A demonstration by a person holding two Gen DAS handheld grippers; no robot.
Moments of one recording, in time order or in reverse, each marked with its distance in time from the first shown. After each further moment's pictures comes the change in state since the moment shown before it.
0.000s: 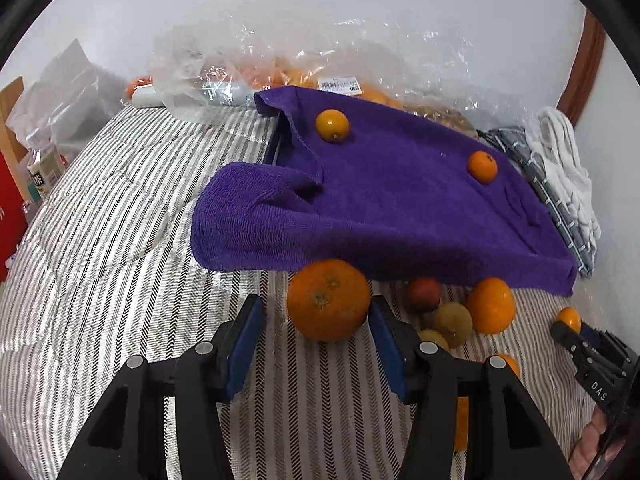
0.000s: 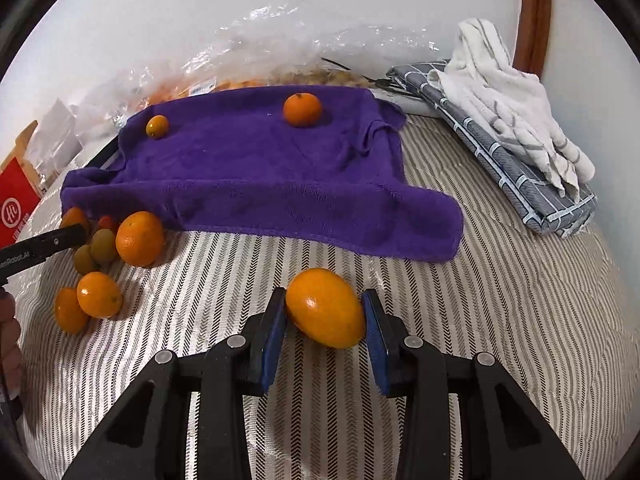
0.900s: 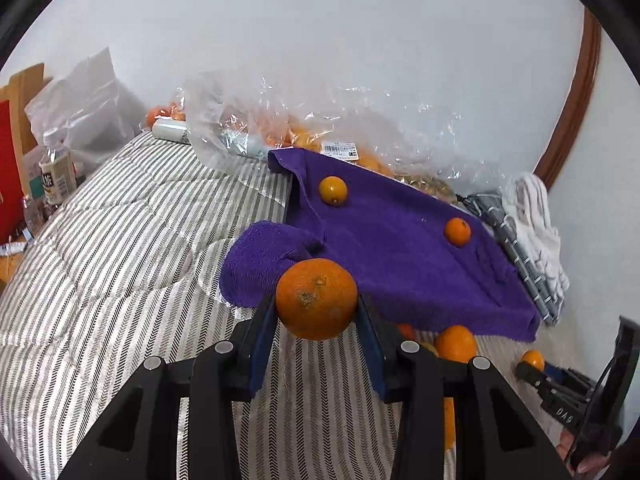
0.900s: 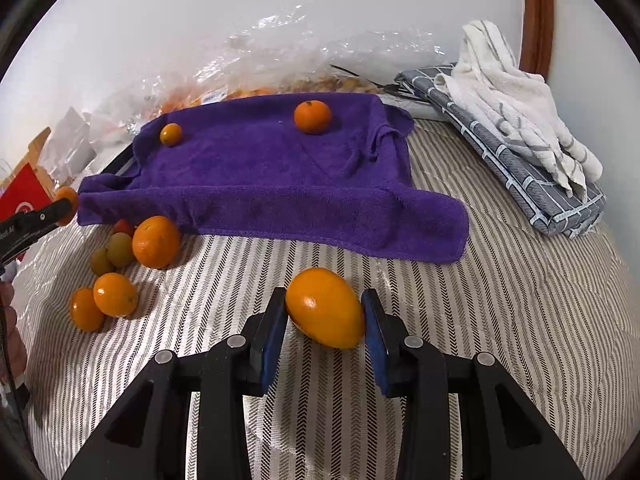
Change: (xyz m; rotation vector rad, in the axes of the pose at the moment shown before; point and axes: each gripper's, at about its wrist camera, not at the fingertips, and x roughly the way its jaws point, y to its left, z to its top) left arm -0.037 0.023 0.005 -0.108 -0.181 -0.105; right arm -0.005 -0.005 -0.005 -0.001 -0.033 0.054
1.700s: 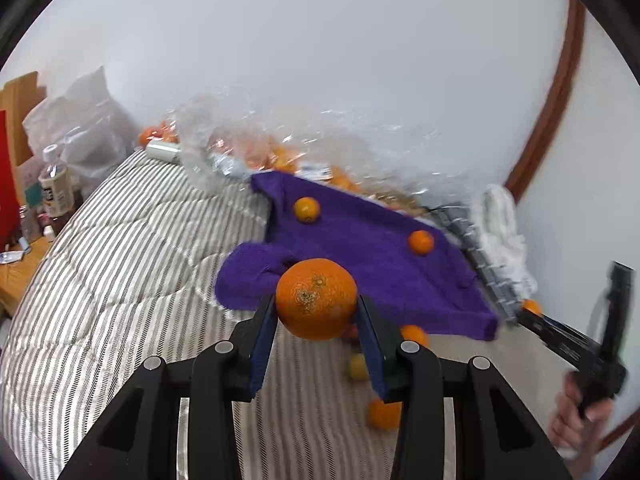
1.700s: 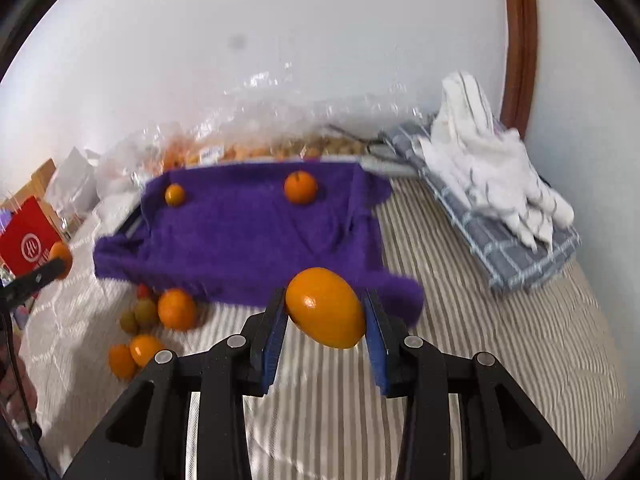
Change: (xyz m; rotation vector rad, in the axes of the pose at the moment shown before) left arm -0.054 -0.009 0.013 0.011 -0.017 -0.091; right arm -0.051 -0.008 0.056 0.022 -0.101 -0.002
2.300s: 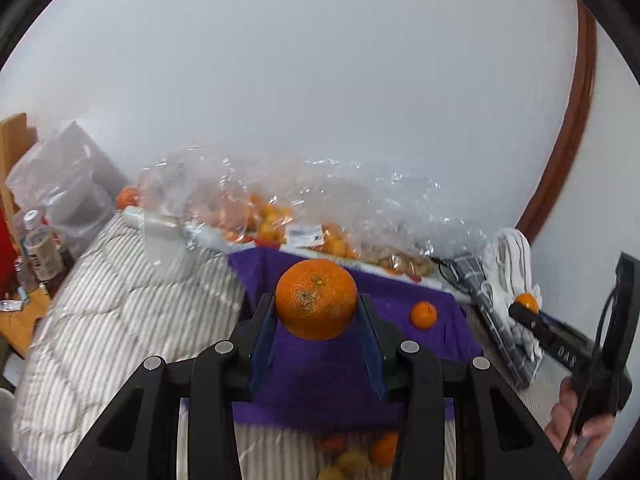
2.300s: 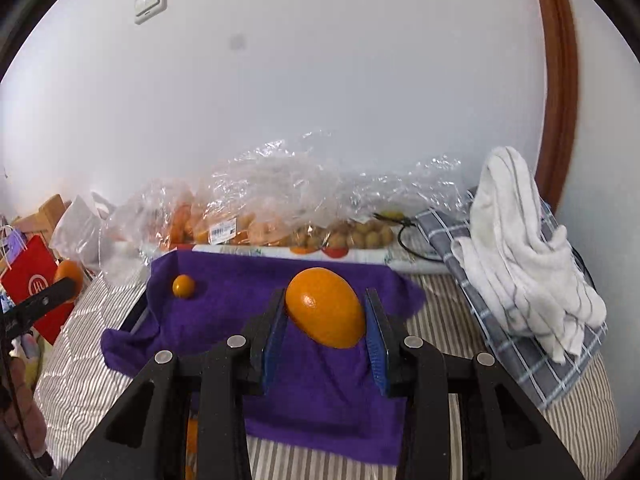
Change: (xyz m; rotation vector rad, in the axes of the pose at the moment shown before) left arm 0.058 -0.047 0.078 0.012 -0.086 0.082; right arm 0.040 0.013 0.099 -0.020 -0.108 0.051
